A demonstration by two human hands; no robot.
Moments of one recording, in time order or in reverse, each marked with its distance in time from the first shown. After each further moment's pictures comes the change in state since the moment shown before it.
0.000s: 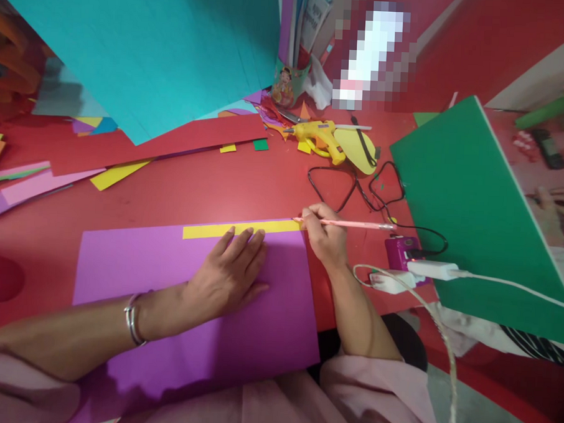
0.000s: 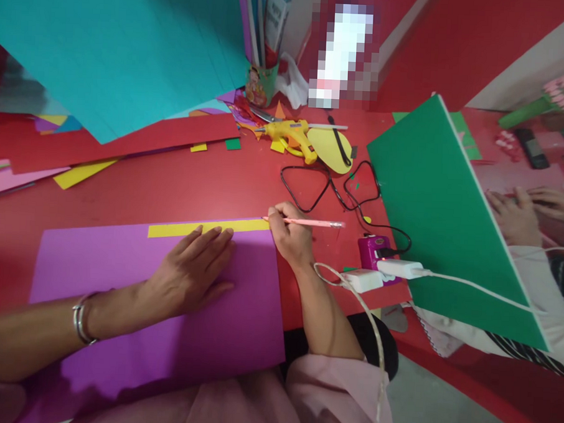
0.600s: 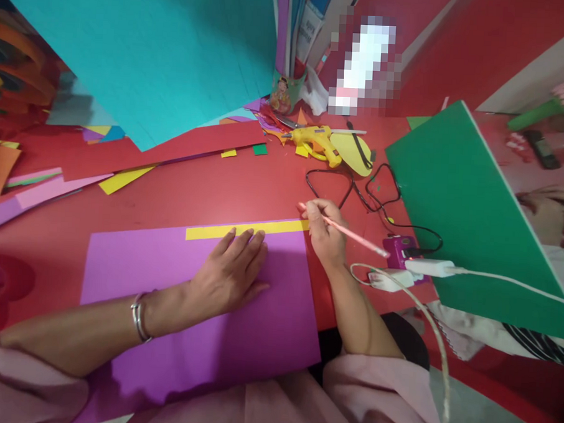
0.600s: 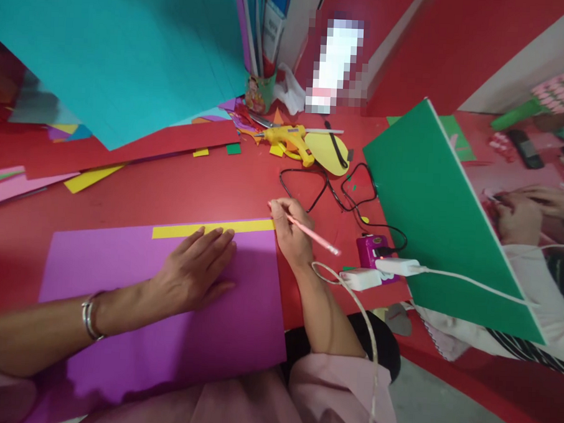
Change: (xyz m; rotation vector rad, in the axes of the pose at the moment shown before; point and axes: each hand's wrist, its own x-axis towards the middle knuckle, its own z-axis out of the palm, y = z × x) left_hand -0.002 -0.002 0.002 0.012 0.002 0.005; right_hand -0.001 0.004 0.001 0.046 0.104 -0.060
